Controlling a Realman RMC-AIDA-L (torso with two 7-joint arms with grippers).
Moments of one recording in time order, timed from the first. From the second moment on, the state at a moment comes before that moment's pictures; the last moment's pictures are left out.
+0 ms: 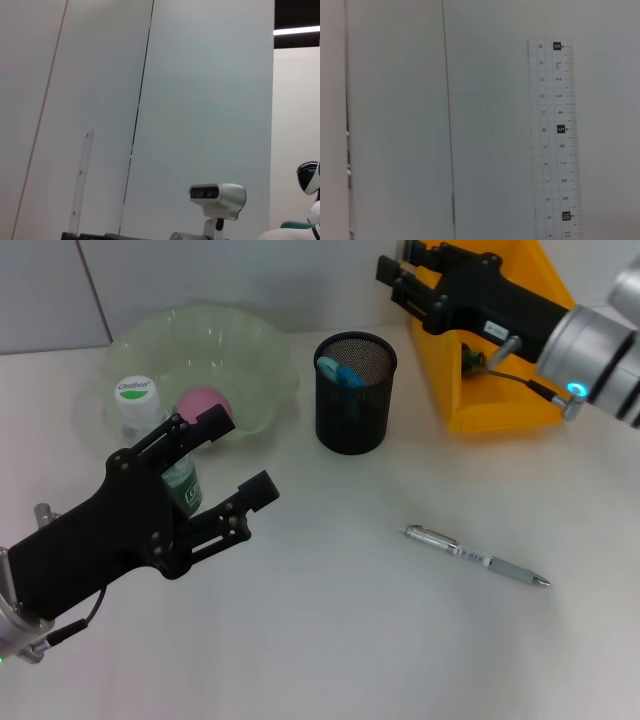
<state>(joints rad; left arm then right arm) -0.24 -2.03 1.60 0.59 0.77 1.60 -0.94 0.69 2.09 -0.74 -0.39 -1.37 -1.17 0.94</state>
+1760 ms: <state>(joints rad) -0.27 -2.03 1.59 0.59 0.77 1.56 -0.98 0.76 2.09 -0.73 -0.17 -1.34 -1.00 0.72</state>
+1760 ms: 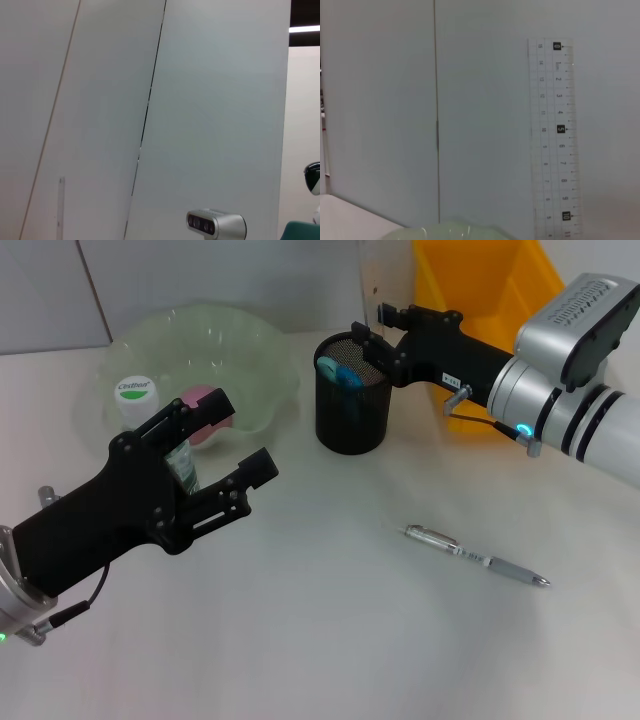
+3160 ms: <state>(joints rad) -0.27 -2.03 1.59 0.59 0.77 1.56 -0.97 0.76 2.09 -0.74 -0.17 -1.34 -0.99 0.72</state>
